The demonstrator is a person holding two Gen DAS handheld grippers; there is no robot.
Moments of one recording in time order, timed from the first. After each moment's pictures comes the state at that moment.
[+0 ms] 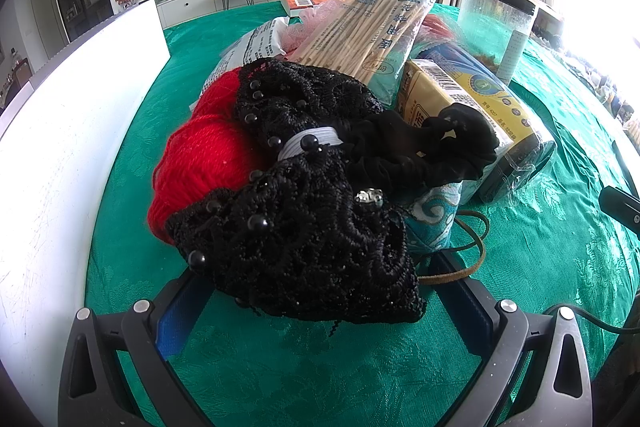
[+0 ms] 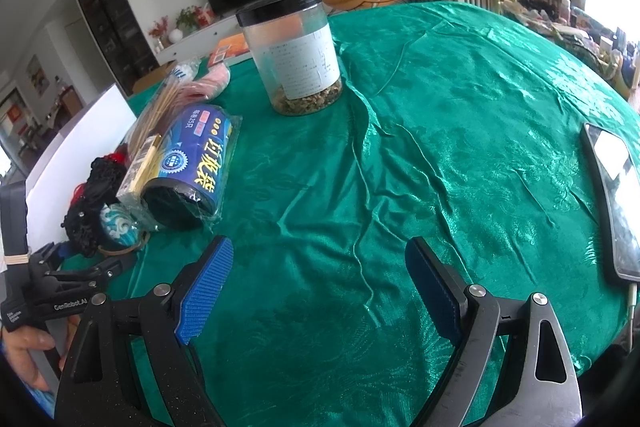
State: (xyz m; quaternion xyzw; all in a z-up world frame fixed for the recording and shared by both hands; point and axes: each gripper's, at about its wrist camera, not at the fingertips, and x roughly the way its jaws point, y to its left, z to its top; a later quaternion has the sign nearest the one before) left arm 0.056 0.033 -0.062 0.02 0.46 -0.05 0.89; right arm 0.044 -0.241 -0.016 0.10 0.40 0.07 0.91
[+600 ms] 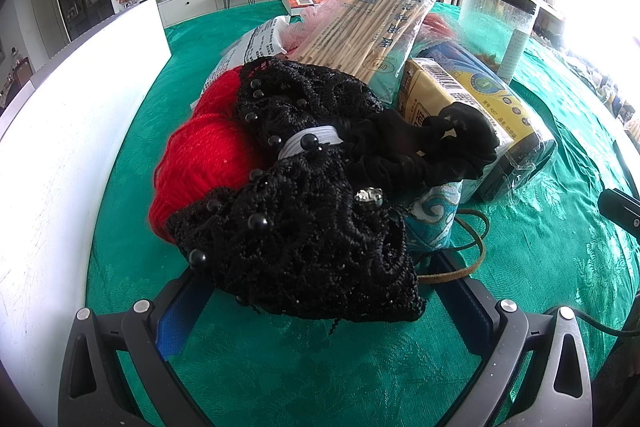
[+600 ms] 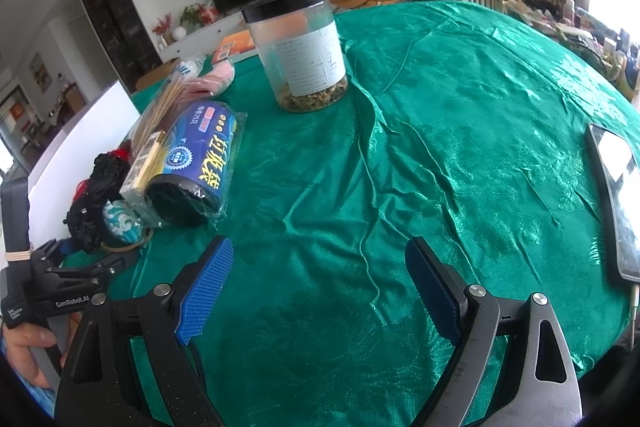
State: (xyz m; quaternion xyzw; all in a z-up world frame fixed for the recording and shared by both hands) left arm 0.055 0.032 -0.062 0.02 0.46 -0.05 0.89; right arm 0.045 -0.238 -0.017 0.09 0.41 0.08 0.91
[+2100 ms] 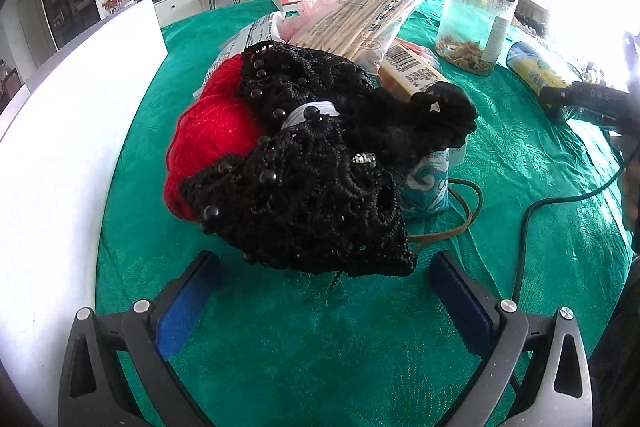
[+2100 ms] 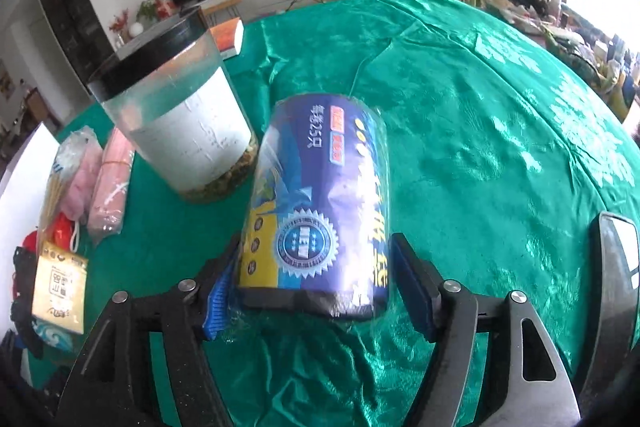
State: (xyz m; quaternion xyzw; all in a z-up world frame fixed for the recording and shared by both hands) left arm 0.037 0.042 -0.060 0.03 0.46 -0.07 0.88; right arm 0.160 -0.287 -0.024 0.09 0.44 0.01 0.89
